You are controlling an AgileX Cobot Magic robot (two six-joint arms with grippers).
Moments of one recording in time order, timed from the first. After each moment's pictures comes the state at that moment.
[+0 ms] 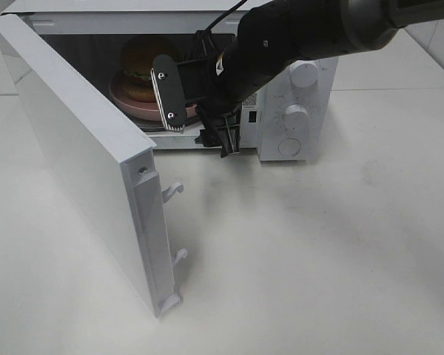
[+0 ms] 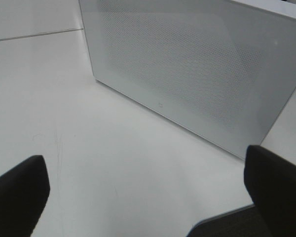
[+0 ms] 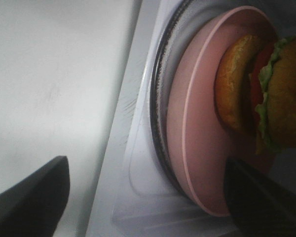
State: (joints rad) left arm -0.04 0.00 -0.50 -0.29 1.06 0.22; right arm 0.62 2.05 -1.46 -0.13 0.25 -1.13
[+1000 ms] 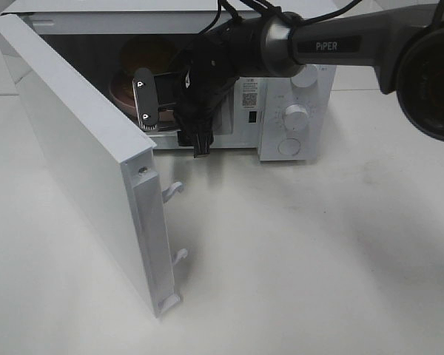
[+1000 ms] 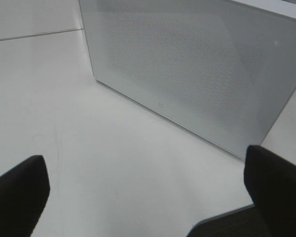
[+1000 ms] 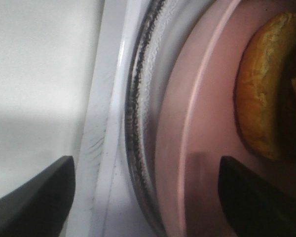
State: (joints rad) left arm -0.04 0.00 -0.50 -0.29 1.06 0.22; right arm 0.61 2.39 -1.90 -0.18 0.41 -1.01
